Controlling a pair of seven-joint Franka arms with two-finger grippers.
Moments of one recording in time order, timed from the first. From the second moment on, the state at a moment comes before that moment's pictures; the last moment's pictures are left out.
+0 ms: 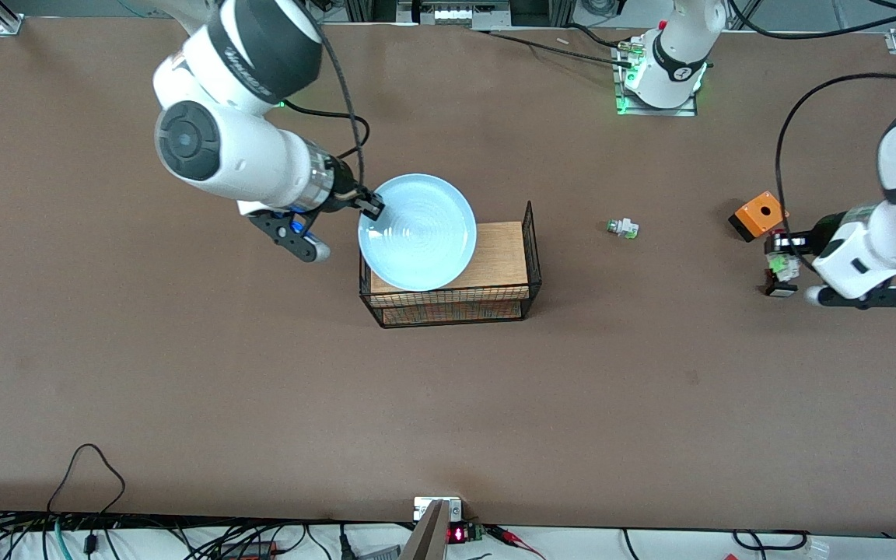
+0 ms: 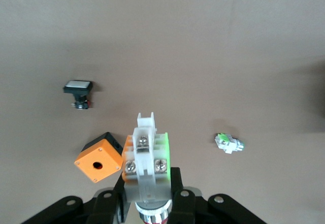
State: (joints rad) left arm 0.21 0.26 -0.17 -1.57 0.04 1.56 0.01; right arm 0.49 0.38 0.06 -1.45 0.38 1.71 1.08
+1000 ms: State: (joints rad) left arm 0.21 0.26 -0.20 -1.46 0.04 1.51 0.01; right arm 0.68 0.41 0.06 -1.59 0.17 1.88 1.20
